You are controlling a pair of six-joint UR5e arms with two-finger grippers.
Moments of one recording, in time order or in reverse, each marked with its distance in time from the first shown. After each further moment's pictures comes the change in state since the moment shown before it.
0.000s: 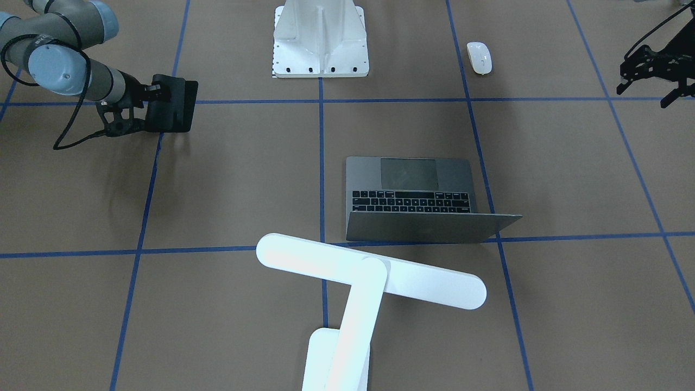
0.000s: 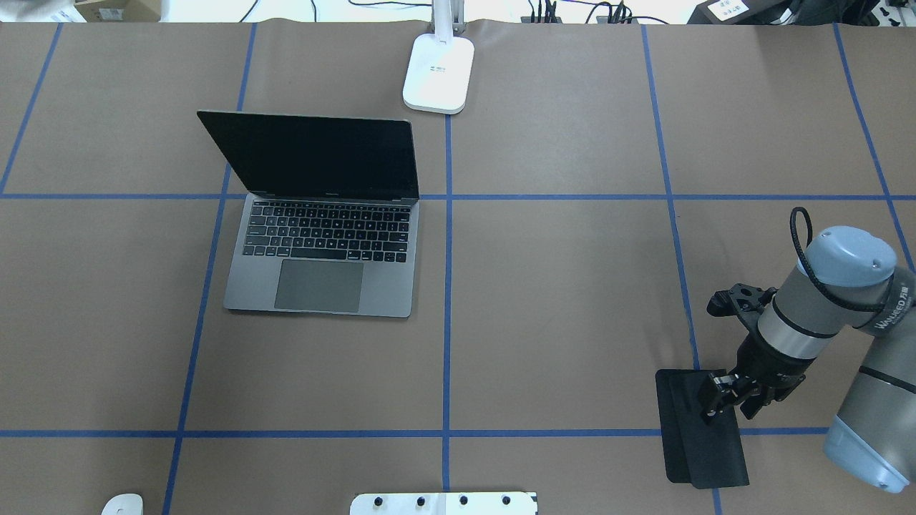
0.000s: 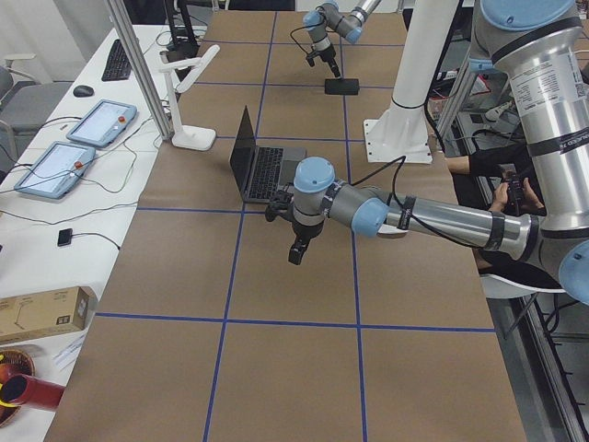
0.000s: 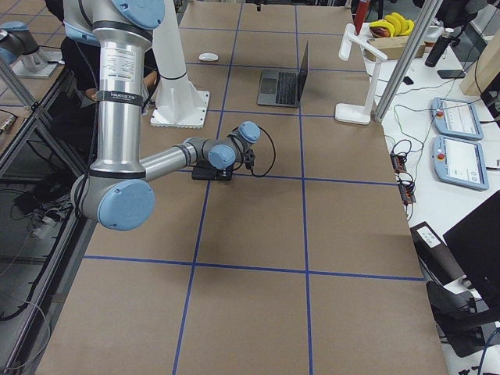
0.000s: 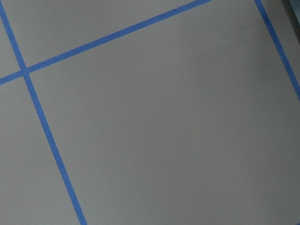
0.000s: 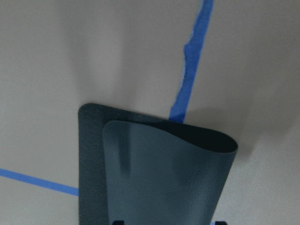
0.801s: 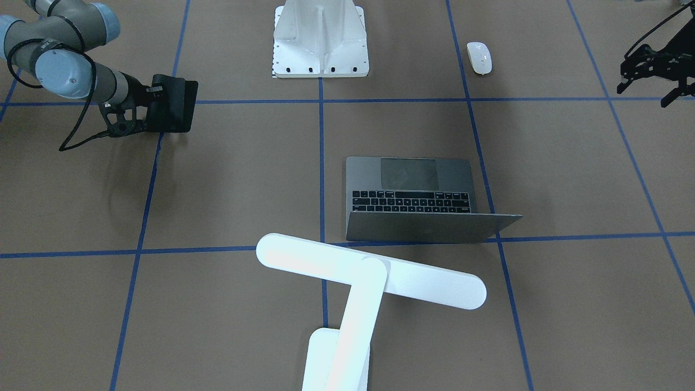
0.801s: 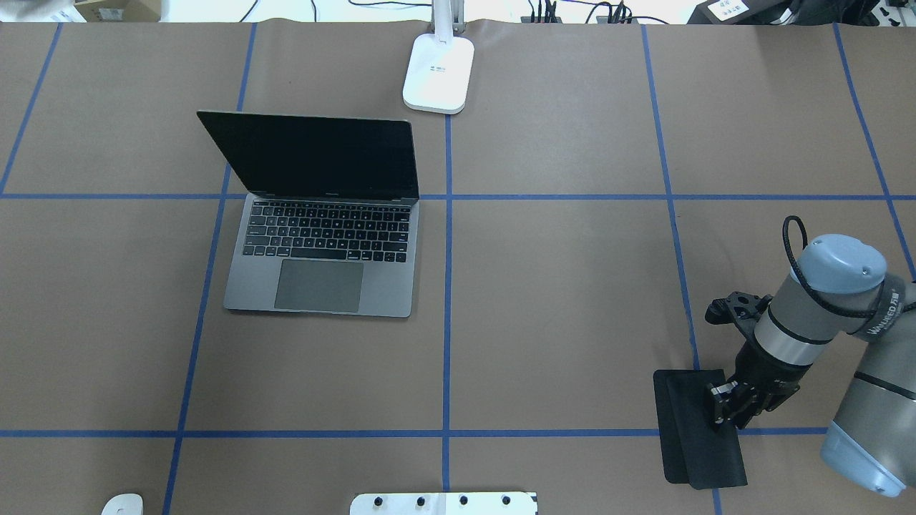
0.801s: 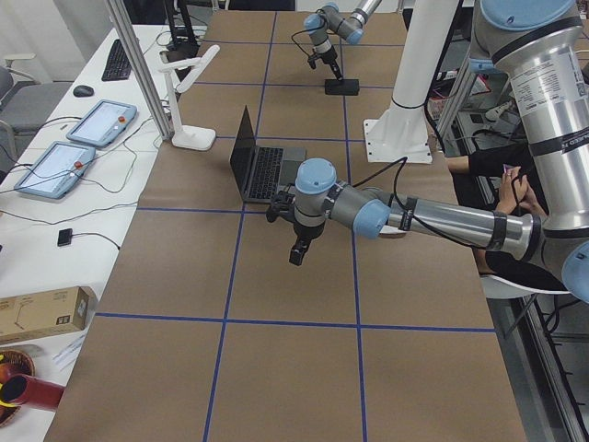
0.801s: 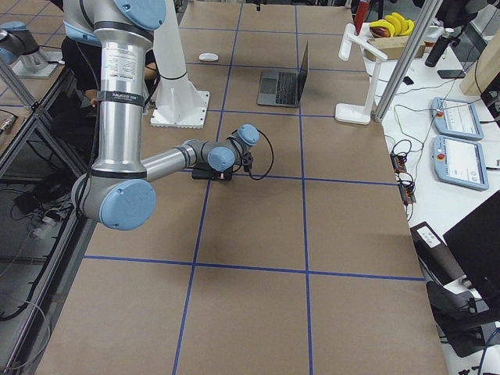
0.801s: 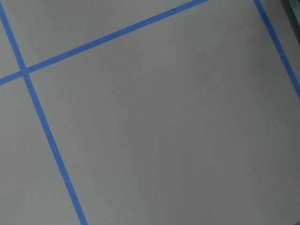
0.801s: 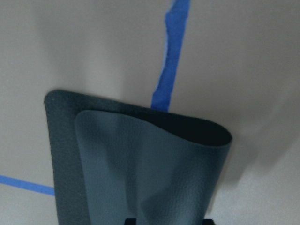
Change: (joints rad) left arm 0.000 0.010 0.001 -0.016 0.000 0.000; right arm -0.017 0.000 -0.017 -0.001 0.002 -0.002
